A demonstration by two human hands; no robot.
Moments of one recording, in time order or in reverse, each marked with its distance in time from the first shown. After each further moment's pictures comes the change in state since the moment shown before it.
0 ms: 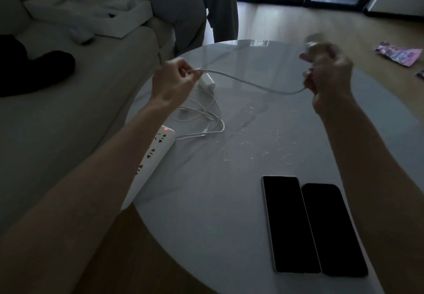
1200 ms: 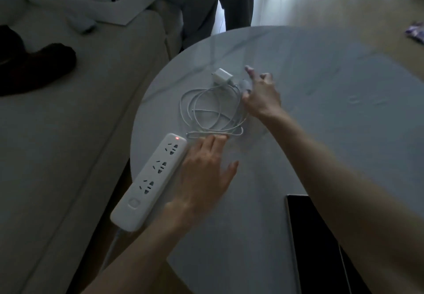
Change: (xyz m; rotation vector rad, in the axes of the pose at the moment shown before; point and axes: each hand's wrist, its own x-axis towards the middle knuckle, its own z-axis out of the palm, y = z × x) left_hand -0.128 -0.036 0.042 0.293 -0.140 0.286; right_hand 0.015 0.106 0.119 -1.100 -0.388 -0.169
